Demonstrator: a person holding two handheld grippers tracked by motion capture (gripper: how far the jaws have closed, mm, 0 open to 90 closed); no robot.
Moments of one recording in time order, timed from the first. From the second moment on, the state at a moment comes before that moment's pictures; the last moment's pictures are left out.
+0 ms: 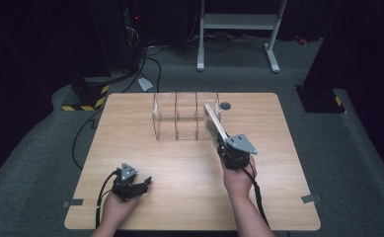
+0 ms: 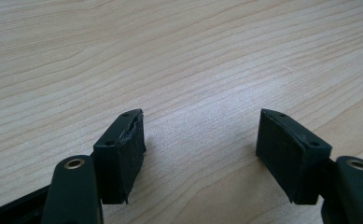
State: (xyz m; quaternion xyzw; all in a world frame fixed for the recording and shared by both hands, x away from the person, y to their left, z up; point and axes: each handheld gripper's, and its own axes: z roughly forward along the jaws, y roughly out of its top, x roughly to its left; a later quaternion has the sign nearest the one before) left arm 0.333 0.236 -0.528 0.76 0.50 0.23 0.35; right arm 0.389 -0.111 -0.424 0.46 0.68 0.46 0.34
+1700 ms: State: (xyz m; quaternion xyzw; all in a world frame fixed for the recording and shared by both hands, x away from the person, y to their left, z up) left arm 0.333 0.236 -0.528 0.76 0.49 0.23 0.35; right arm 0.477 -0.065 -0.436 0.50 0.67 0.40 0.37
